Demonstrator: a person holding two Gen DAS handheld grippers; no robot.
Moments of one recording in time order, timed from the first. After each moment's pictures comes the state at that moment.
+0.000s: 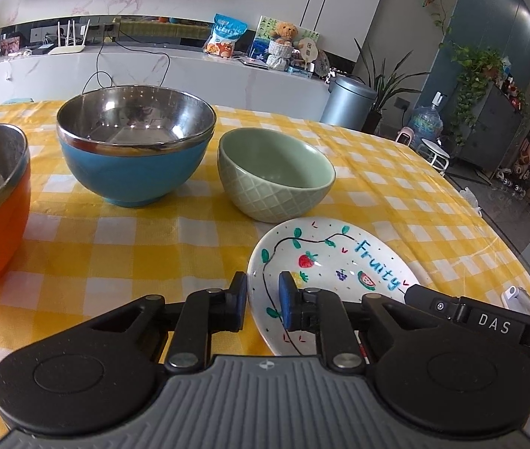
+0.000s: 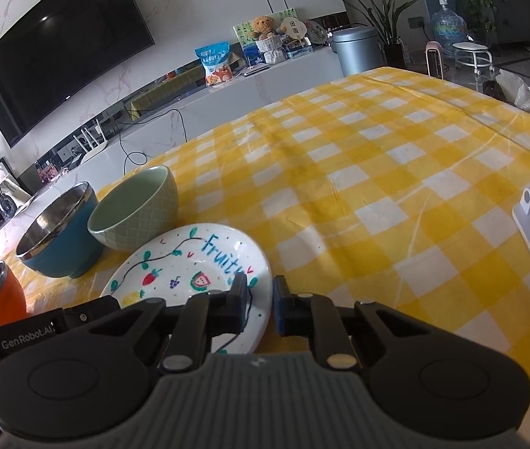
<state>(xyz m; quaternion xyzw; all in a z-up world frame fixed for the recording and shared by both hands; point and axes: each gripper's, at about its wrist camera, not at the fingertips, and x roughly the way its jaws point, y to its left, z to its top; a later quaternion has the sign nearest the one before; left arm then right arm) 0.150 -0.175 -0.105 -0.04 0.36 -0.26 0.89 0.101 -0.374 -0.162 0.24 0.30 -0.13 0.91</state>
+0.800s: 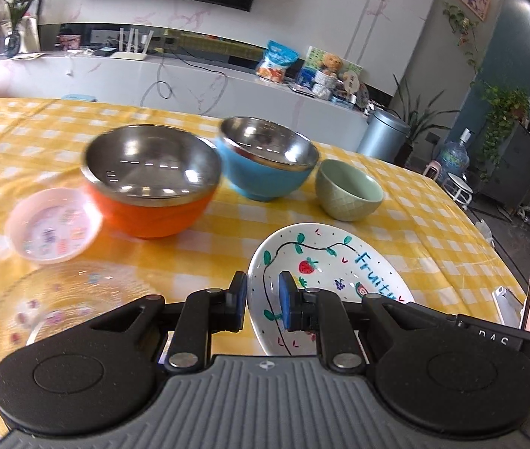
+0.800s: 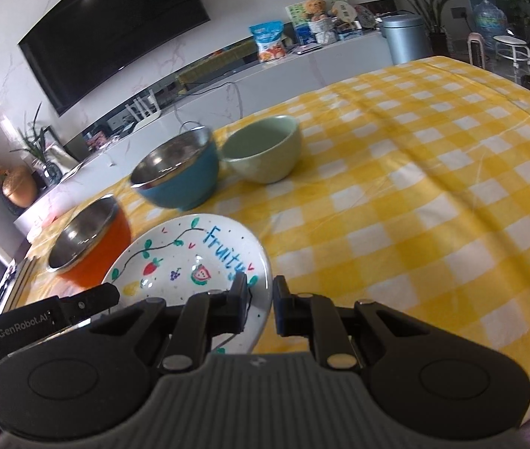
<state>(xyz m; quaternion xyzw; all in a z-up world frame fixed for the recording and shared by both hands) 0.085 -0.054 -0.066 -0.08 0.34 -0.20 0.92 0.049 -0.267 -0.121 0.24 0.33 -0.05 0.91</state>
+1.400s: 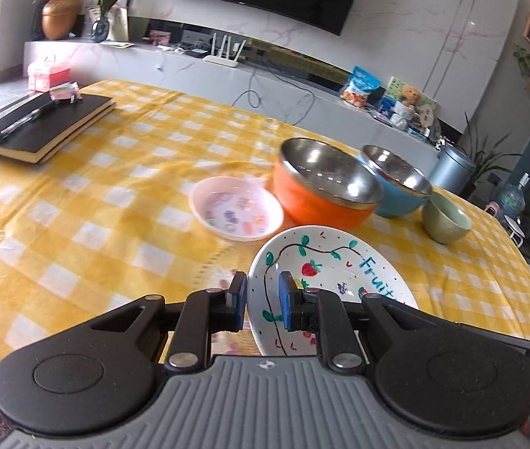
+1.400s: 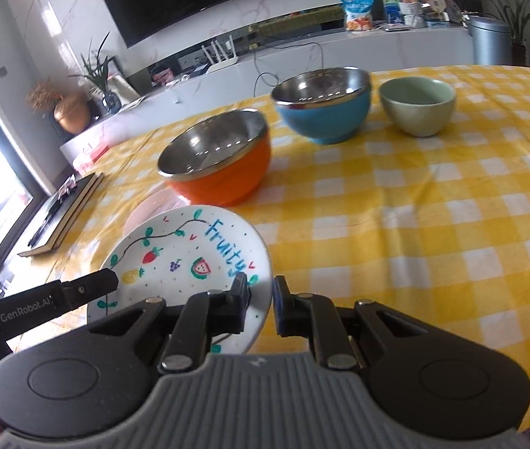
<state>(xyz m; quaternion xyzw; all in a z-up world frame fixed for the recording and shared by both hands) 0.057 0.068 -0.069 -0.12 0.34 -0.09 0.93 0.060 -0.143 -0.111 0.17 0.37 0.05 0.91</state>
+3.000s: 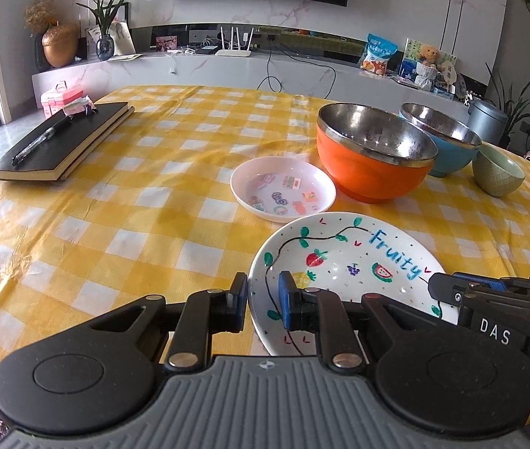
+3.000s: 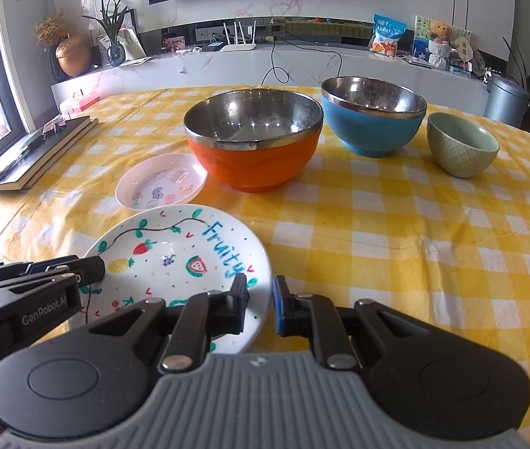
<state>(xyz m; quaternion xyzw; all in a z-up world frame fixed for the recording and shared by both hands) 0.070 0.066 -0.092 -0.02 0.36 -0.05 0.93 0.086 -0.084 -0.127 0.03 0.38 0.03 0.92</state>
